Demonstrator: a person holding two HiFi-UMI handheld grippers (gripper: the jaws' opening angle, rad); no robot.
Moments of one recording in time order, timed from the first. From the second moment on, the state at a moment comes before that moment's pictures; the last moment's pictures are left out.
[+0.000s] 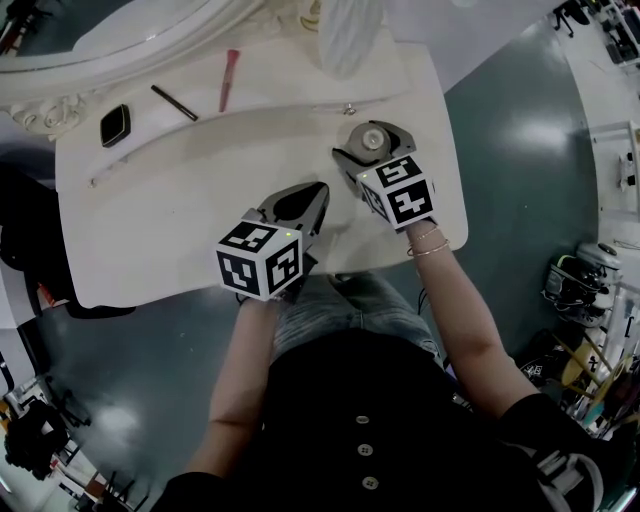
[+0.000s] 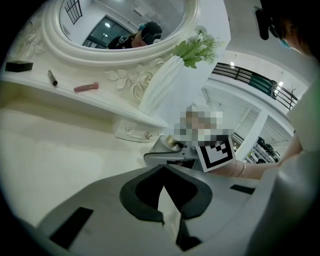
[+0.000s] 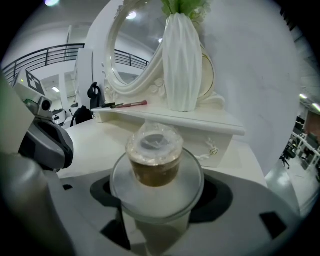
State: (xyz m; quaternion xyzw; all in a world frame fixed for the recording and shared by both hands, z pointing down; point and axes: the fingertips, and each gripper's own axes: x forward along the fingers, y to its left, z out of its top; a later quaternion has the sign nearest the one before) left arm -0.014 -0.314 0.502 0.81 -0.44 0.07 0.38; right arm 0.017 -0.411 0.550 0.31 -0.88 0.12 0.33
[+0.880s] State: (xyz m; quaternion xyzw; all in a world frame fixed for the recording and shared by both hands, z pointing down) left arm -0.017 -0.317 0.481 0.81 -0.46 0.07 0.36; right arm 0.028 -0.374 0.547 0.26 -0.89 0.18 0.32
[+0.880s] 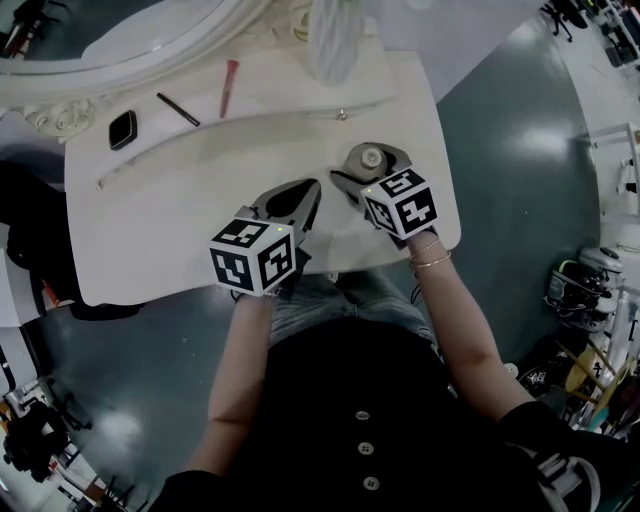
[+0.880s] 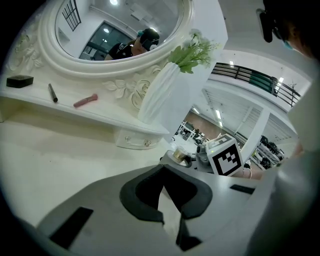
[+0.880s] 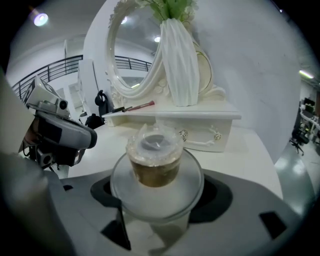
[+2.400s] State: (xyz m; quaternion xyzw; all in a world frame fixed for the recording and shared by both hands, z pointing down) left arm -0.050 -0.327 0.368 0.86 -0.48 0.06 0.17; right arm -0.003 -0.344 0.359 0.29 -0.95 0.09 0.12
